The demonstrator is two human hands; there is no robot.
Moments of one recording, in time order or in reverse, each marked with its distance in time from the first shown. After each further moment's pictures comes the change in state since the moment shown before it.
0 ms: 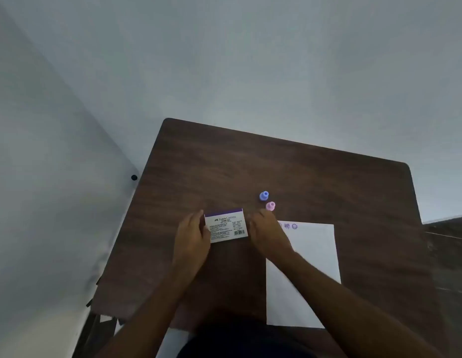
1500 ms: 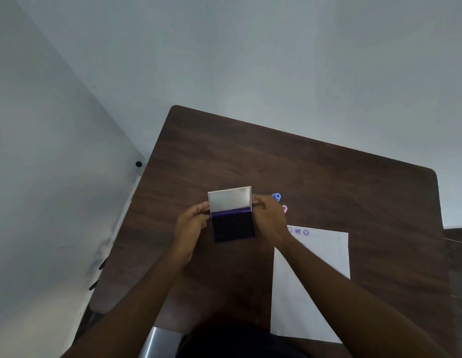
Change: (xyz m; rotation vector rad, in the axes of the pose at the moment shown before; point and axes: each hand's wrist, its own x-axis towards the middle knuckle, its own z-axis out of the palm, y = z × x) left_hand 0.045 0.007 -0.023 -0.711 -0.178 -0.459; right_hand 0.052 -0.015 -0.008 0.574 0.091 0.192
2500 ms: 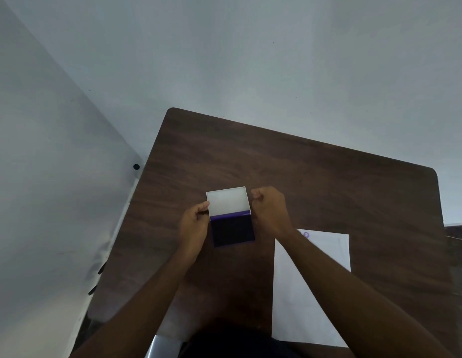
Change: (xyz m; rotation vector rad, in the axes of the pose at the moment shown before) left_hand 0.022 -0.013 0.016 0.075 0.087 0.054; right_hand 0.027 -0.016 -0.012 -0.276 -0.035 0.023
